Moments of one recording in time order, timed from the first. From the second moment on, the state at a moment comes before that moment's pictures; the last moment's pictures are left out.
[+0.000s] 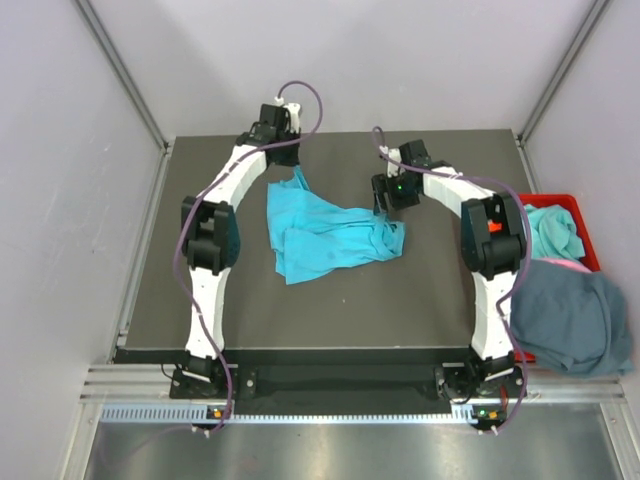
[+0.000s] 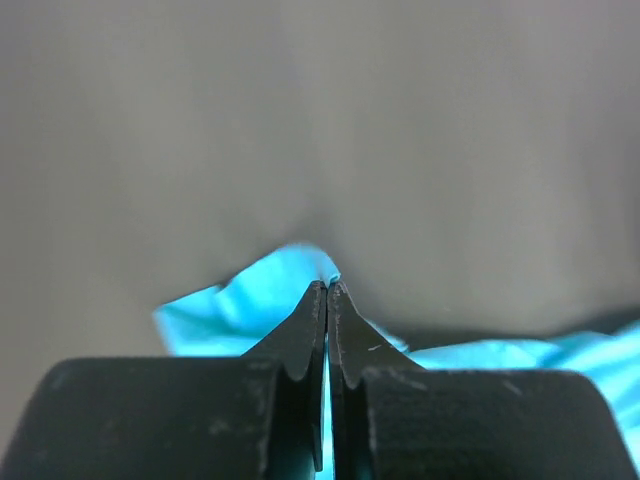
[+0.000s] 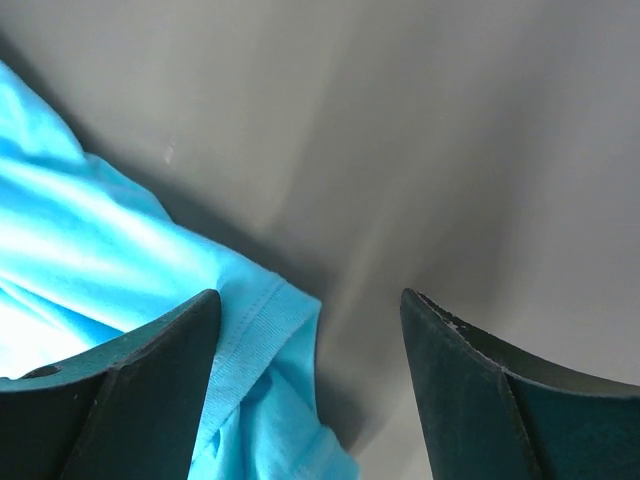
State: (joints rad) left arm -0.27 2.35 2.14 -0.55 0.11 -0.09; right arm 0.28 2.16 1.64 -0.50 -0.28 -0.02
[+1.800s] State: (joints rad) left arm -0.04 1.76 2.00 -0.49 0.07 -0.04; right arm 0.24 1.34 1.33 -0.43 -0.45 -0.04
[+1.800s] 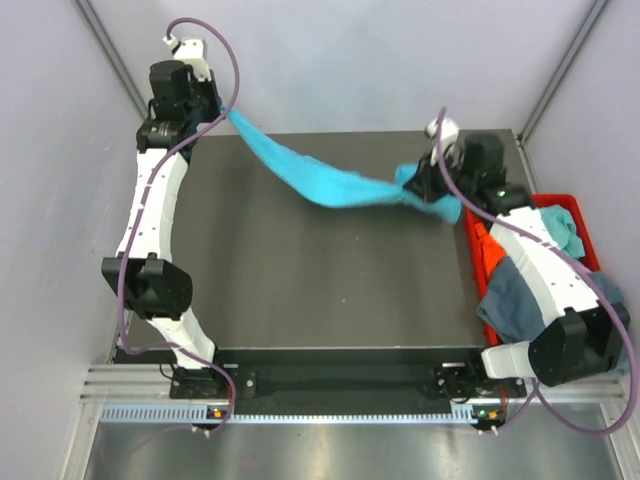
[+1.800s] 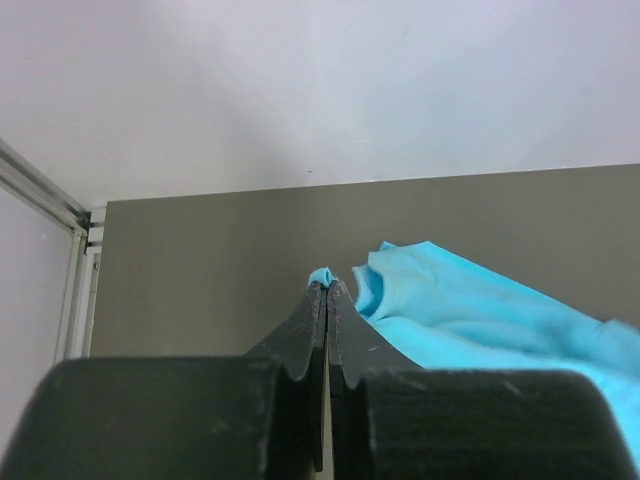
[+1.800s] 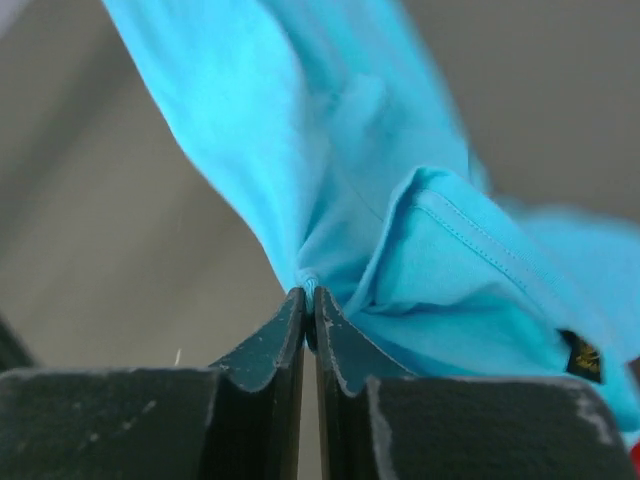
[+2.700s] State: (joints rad) left arm 0.00 1.51 1.38 -0.74 0.11 -0.08; right arm 0.26 1.93 1.59 -0.45 -0.64 0.09
